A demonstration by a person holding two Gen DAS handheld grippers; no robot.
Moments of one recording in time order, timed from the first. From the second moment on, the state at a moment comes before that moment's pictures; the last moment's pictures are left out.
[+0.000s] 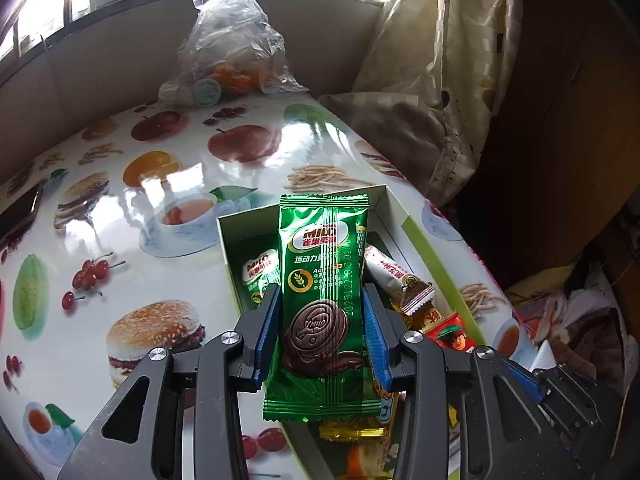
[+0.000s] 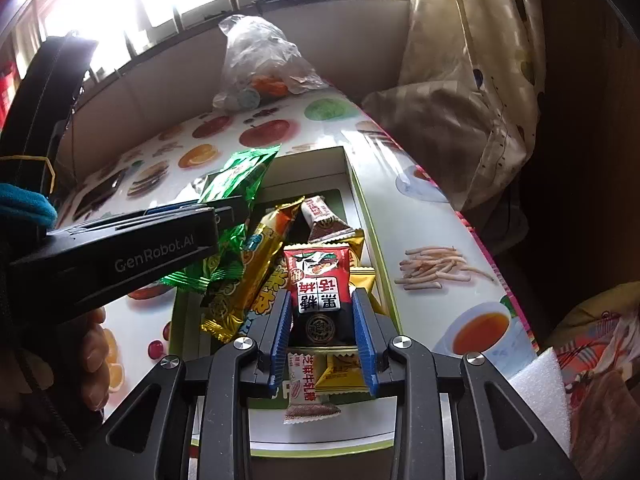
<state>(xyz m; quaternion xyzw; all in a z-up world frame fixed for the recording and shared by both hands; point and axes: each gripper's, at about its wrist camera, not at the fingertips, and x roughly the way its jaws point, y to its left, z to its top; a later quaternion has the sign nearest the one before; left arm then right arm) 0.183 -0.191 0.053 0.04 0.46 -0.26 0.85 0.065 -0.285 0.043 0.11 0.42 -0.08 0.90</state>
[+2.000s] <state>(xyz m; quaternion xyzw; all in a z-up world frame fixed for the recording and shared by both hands) 0.167 -0.190 0.060 0.05 0.45 -0.26 0.86 0.060 -0.281 0.036 0.10 0.41 -0.09 0.90</state>
